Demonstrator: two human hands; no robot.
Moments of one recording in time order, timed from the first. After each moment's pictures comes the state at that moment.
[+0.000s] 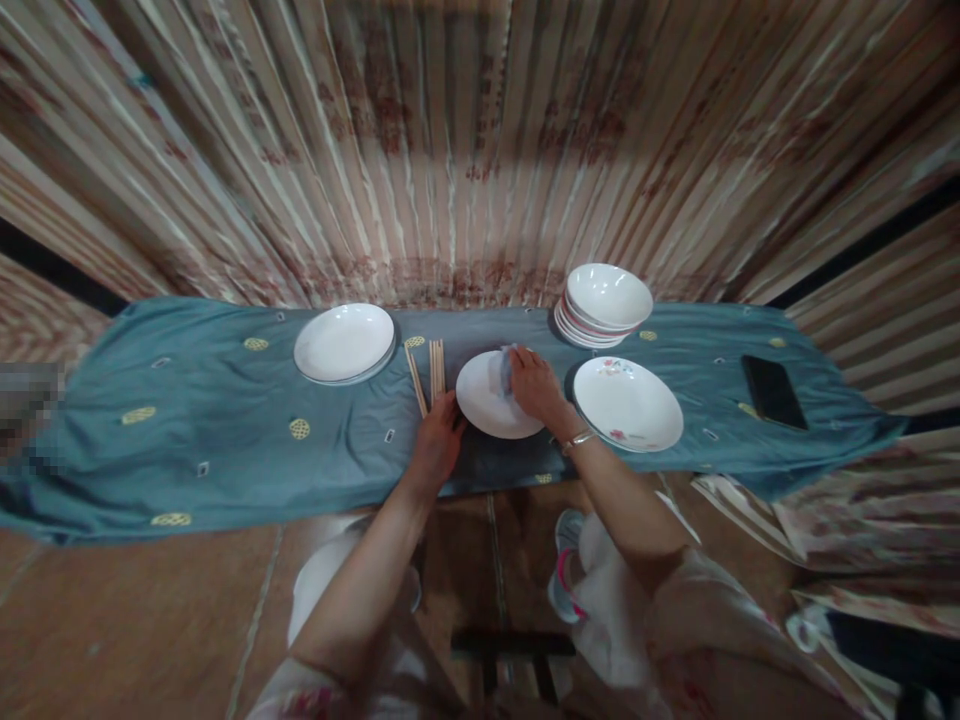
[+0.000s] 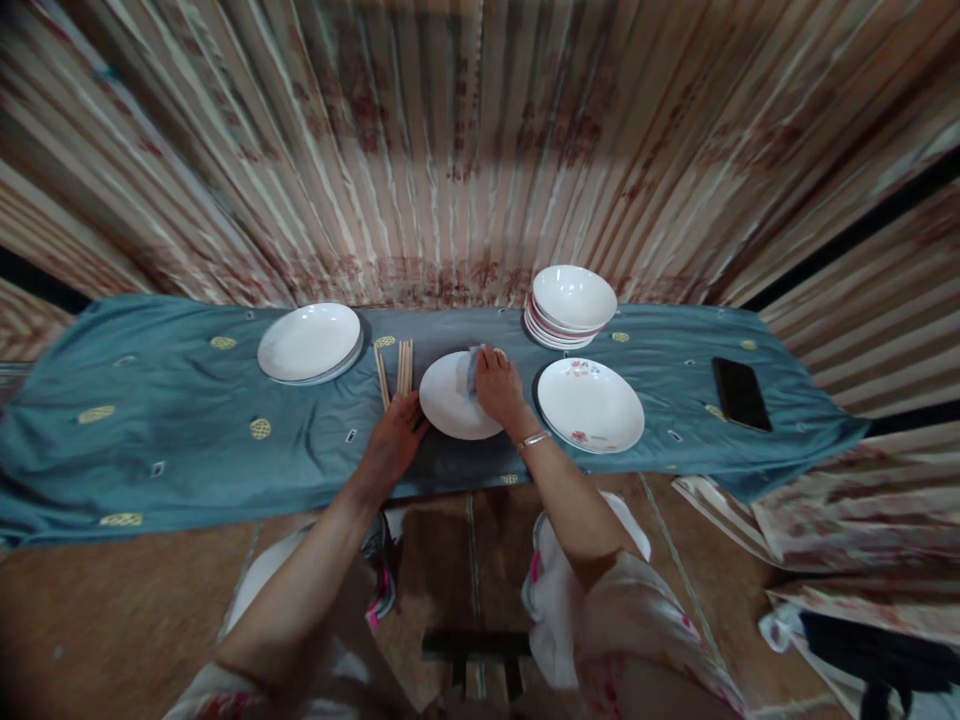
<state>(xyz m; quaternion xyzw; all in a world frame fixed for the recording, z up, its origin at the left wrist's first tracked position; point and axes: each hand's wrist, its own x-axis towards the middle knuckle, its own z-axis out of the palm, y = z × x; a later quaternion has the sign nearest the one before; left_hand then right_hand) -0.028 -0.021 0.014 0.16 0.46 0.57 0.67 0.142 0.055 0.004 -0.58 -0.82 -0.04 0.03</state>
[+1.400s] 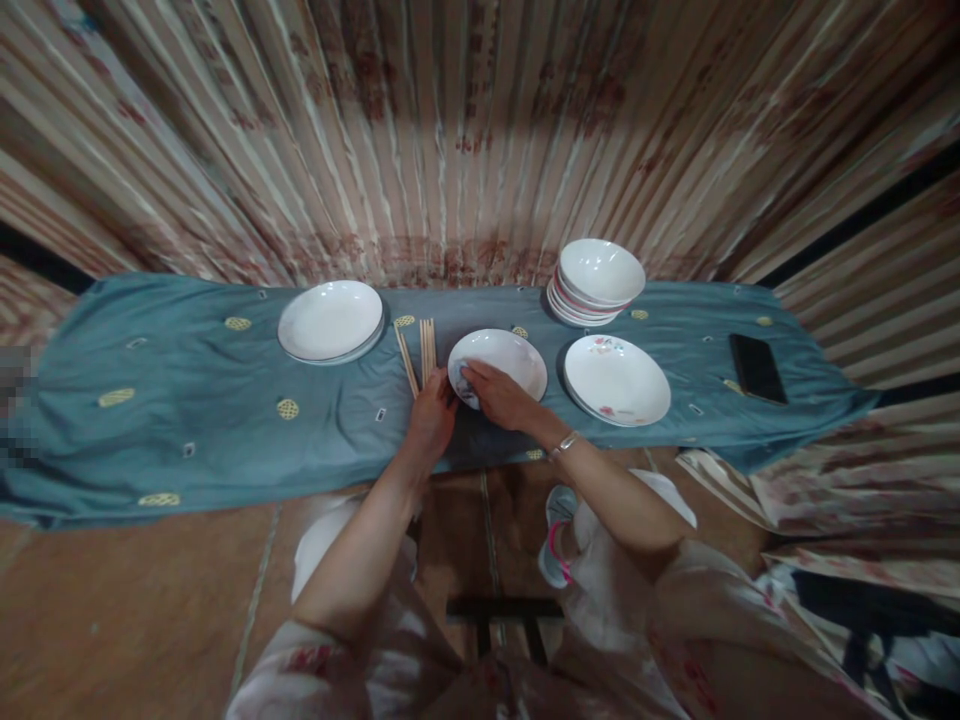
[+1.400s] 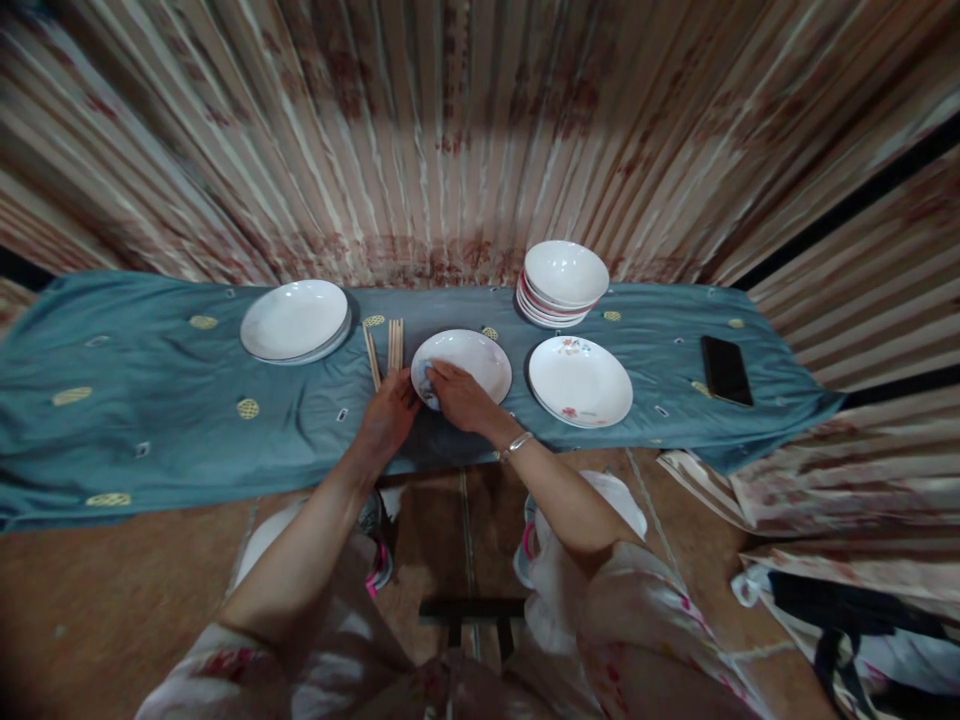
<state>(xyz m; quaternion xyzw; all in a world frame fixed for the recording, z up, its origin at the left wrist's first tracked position) -0.025 -0.014 0.006 0.16 0.45 0.58 0.66 0.120 0.020 -0.010 -0.38 -0.91 0.13 0.13</state>
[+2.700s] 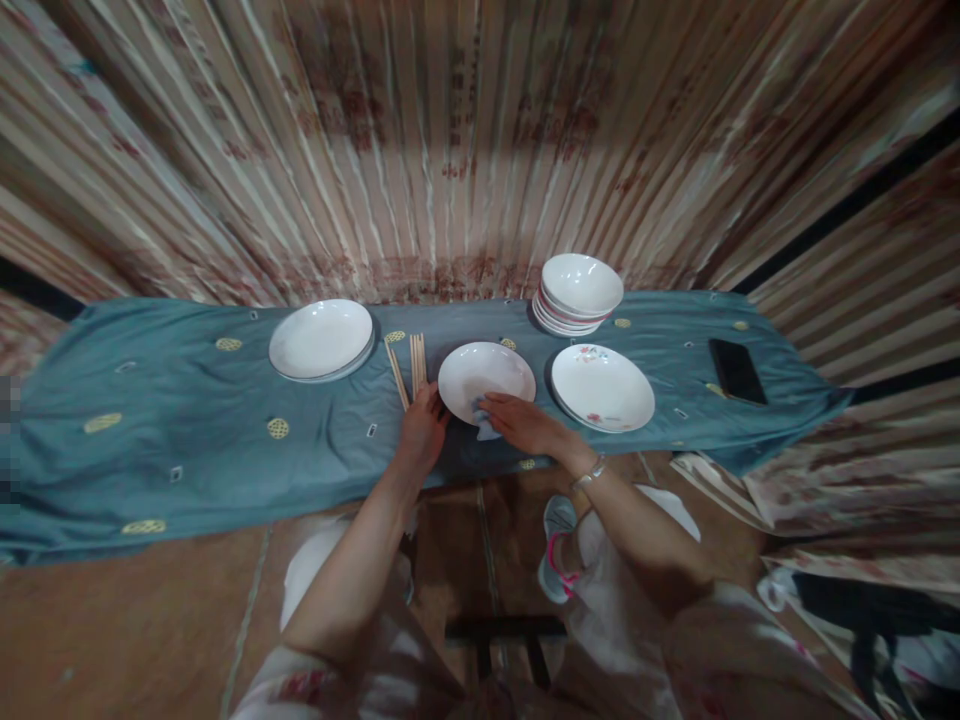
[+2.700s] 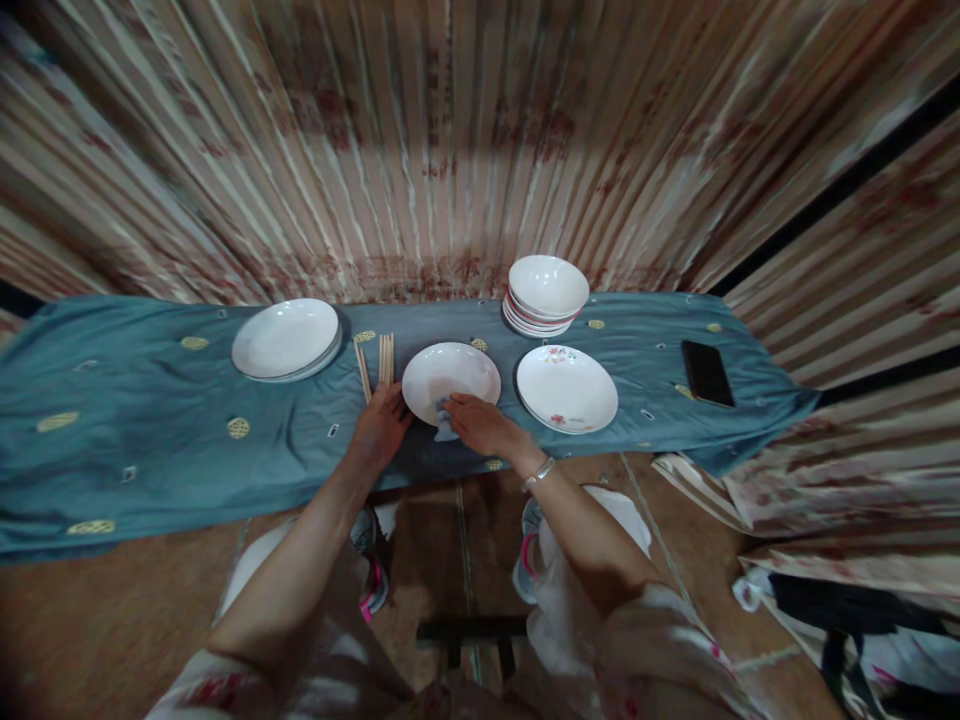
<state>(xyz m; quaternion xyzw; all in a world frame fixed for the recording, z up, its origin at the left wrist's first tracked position) -0.022 -0.016 0.016 0.15 0.47 0.57 0.66 0.163 -0.010 0.006 -0.42 -0.89 0.16 0.06</state>
